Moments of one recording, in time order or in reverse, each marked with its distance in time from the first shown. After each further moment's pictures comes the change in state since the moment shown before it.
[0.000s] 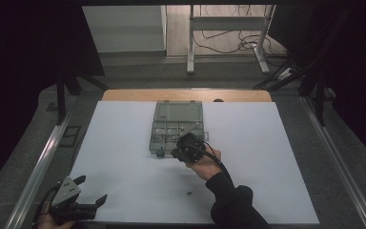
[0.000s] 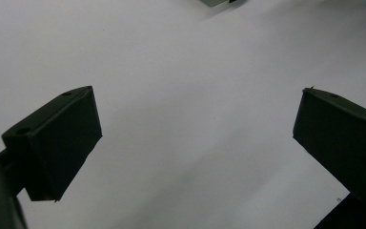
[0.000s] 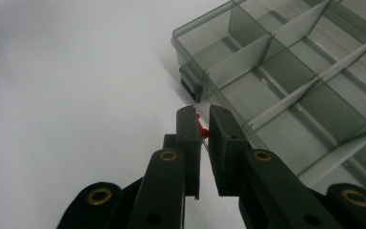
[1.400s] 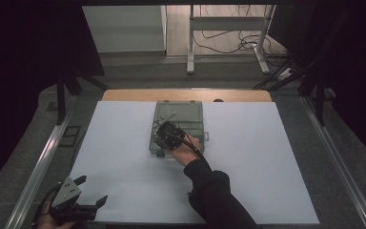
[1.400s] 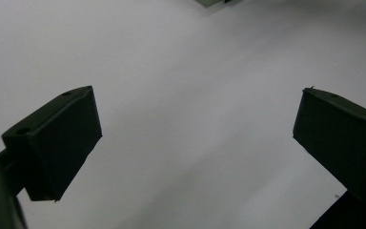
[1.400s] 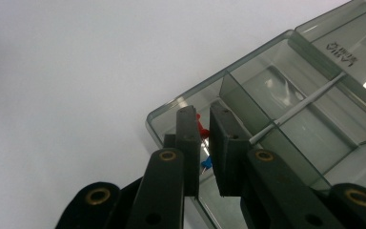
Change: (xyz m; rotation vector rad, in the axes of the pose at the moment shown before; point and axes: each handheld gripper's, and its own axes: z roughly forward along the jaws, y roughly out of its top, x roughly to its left) left arm -0.001 0.000 0.000 -0.001 -0.007 0.021; right arm -0.006 0.050 0.059 -0.001 -0.045 -0.016
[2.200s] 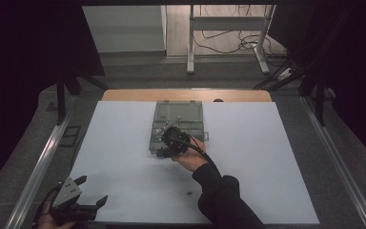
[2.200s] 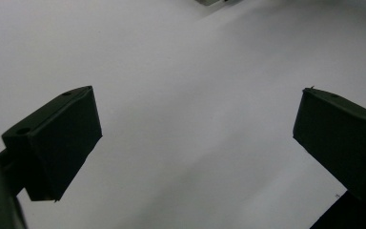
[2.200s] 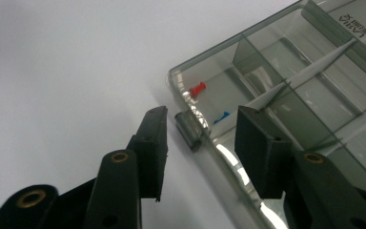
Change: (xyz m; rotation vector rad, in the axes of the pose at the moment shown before) left arm 0.000 0.000 0.000 0.004 0.003 0.006; right arm 0.009 -0.018 -0.024 0.043 0.030 -0.032
